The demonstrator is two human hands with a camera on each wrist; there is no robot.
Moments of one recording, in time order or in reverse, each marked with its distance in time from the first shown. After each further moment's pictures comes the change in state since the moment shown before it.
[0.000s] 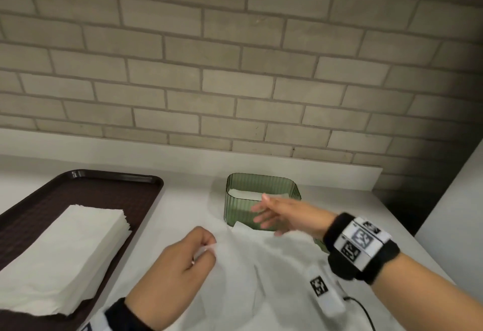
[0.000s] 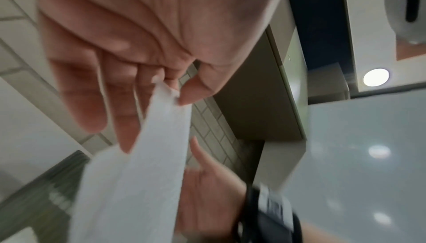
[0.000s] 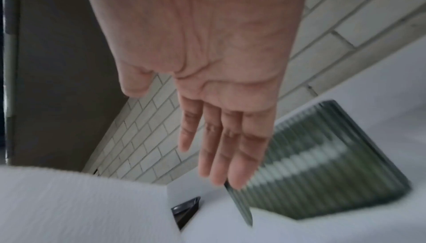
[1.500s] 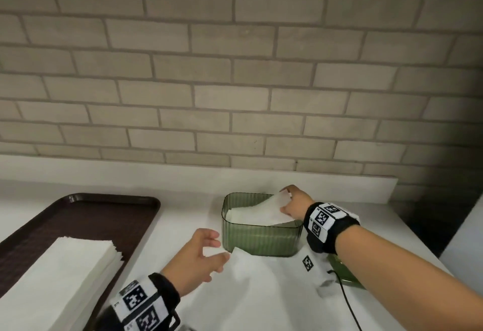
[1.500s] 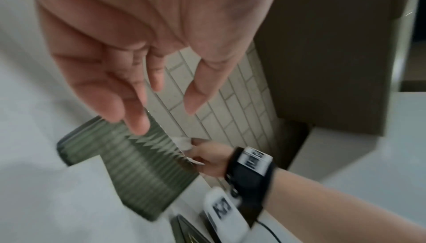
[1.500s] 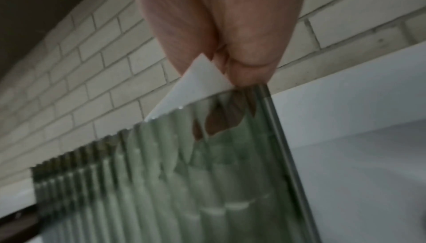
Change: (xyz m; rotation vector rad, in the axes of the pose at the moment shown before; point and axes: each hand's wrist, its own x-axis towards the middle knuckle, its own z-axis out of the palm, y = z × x) left_hand 0.097 -0.032 0.036 -0.211 -0.088 -0.416; right_hand 0.127 0.067 -0.090 -0.280 0.502 0.137
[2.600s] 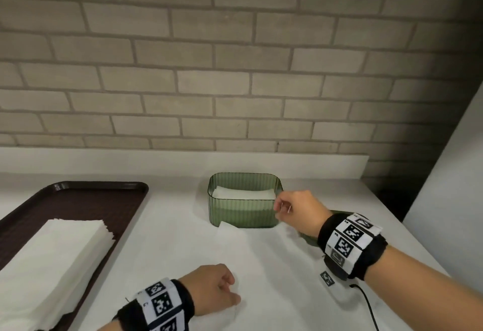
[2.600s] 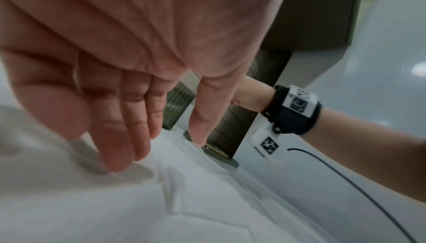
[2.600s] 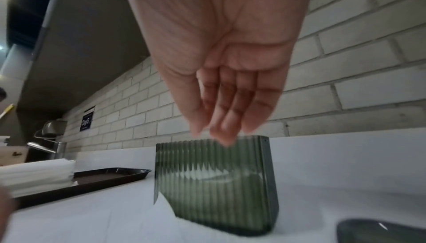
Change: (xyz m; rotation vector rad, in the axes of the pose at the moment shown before) left_hand -0.037 -0.030 0.049 0.667 -0.413 -0.044; right_hand -0.138 0.002 -0.025 -0.342 0.009 -0.303
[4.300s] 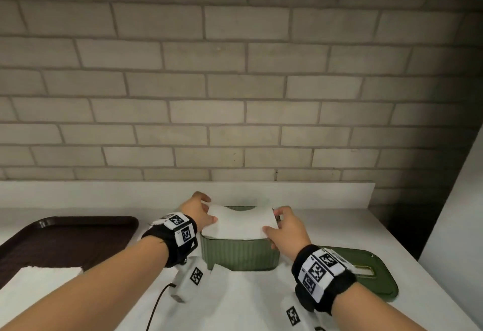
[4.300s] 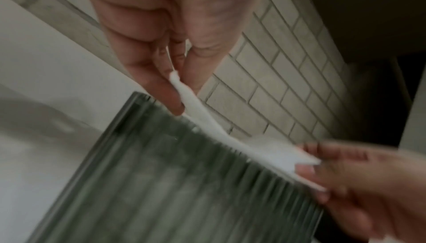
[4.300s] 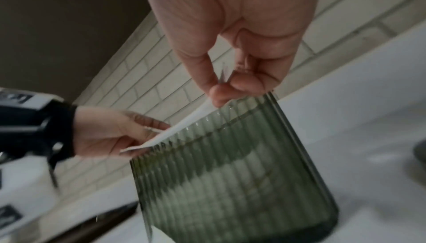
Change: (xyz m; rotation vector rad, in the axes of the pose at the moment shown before) left_hand 0.126 0.021 -0.138 -0.309 0.624 -0.052; right_hand 0.058 0.007 0.026 0.643 0.209 0.342
